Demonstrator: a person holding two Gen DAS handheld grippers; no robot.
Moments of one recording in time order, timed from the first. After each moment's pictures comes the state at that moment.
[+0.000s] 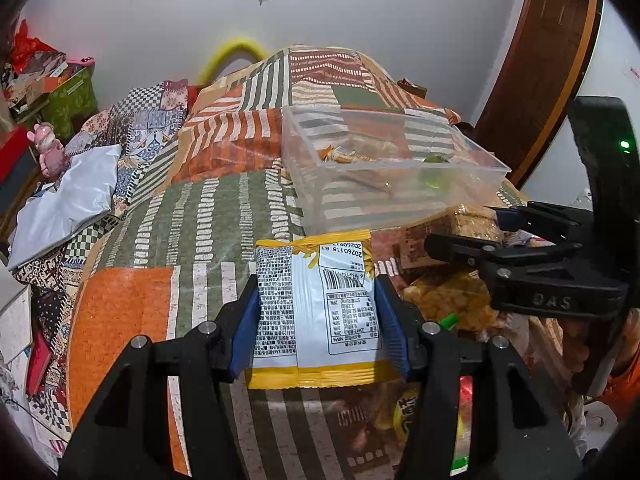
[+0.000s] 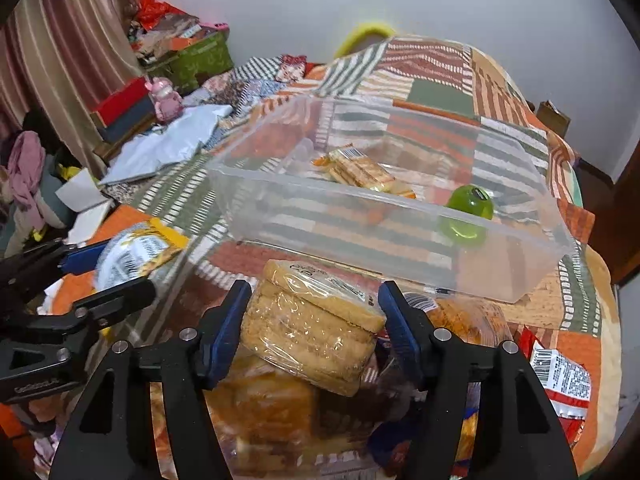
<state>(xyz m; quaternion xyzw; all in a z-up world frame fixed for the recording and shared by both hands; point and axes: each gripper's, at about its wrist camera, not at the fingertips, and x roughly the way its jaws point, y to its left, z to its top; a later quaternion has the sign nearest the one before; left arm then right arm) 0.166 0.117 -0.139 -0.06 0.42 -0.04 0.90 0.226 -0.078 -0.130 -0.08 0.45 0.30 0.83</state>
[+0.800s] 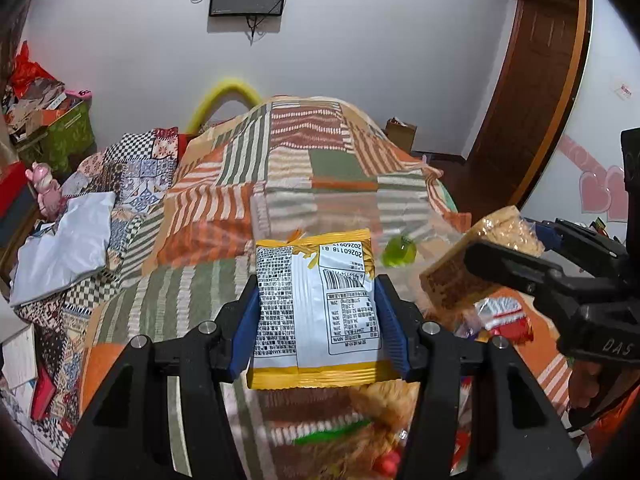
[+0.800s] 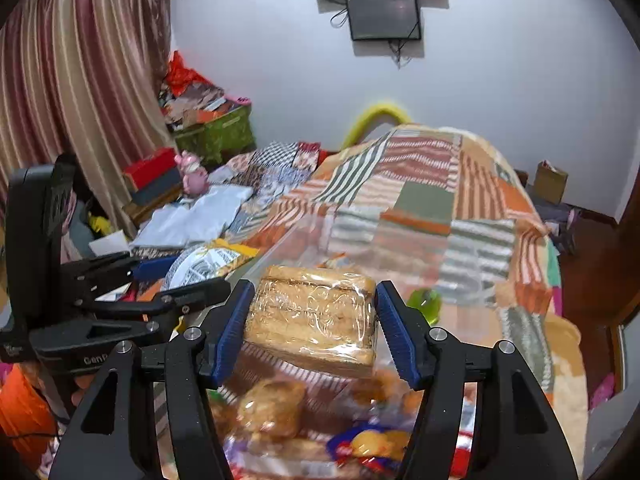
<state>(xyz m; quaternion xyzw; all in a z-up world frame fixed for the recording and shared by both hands) 0.205 0.081 -0.064 -0.06 0.36 -0.05 0.93 0.226 -0.121 -0.039 -0.04 0.34 0.33 0.88</state>
